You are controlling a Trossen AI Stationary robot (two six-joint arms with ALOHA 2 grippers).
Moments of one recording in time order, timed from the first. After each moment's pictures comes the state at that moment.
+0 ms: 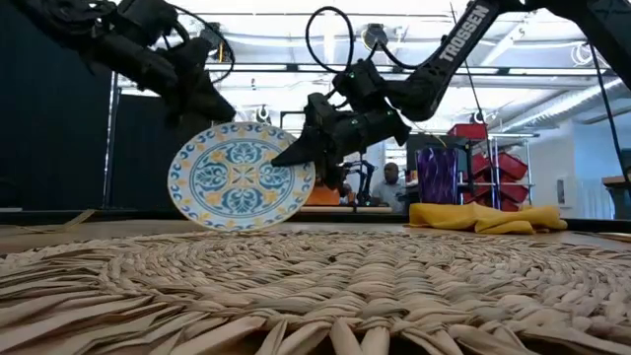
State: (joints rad) left arm 0.56 0.91 0.51 0.04 0.21 -0.24; right arm -0.38 2.02 1.14 0.44 -0.49 0.30
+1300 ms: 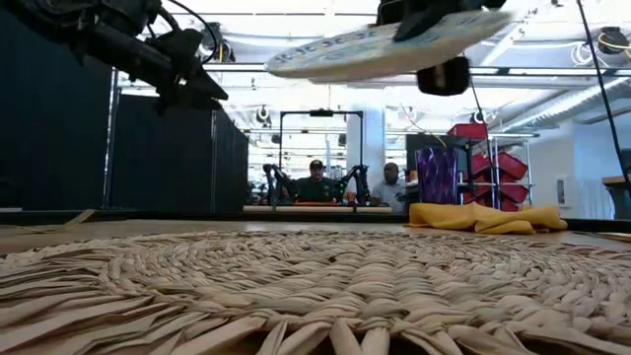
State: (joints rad) left arm 0.65 0.83 0.51 0.04 0.15 -0.22; right arm -0.03 1.39 1.10 -0.50 -0.51 0.79
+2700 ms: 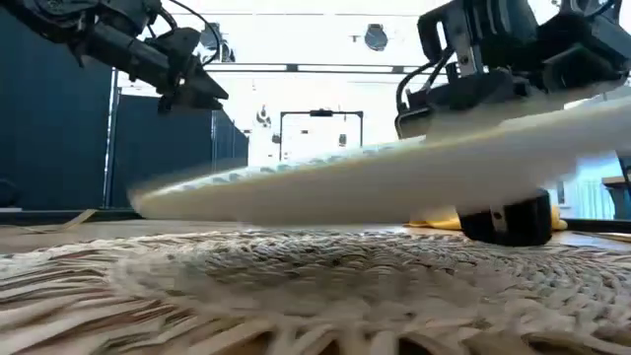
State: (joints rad) left arm 0.65 0.83 0.51 0.02 0.20 -0.20; right arm 0.26 1.79 0.60 0.76 -0.39 1.38
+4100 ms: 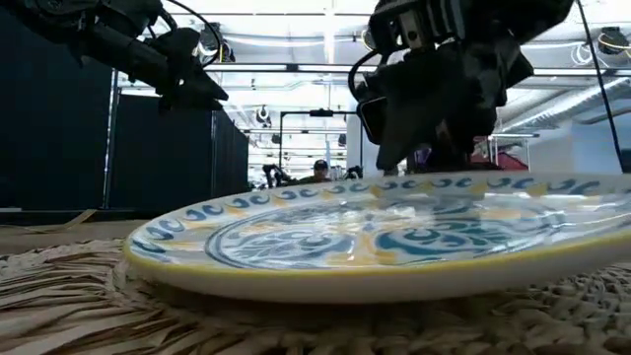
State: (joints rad) left arm 0.65 0.83 0.51 0.02 0.21 -0.19; right arm 0.24 1.79 0.93 0.03 -0.30 1.07
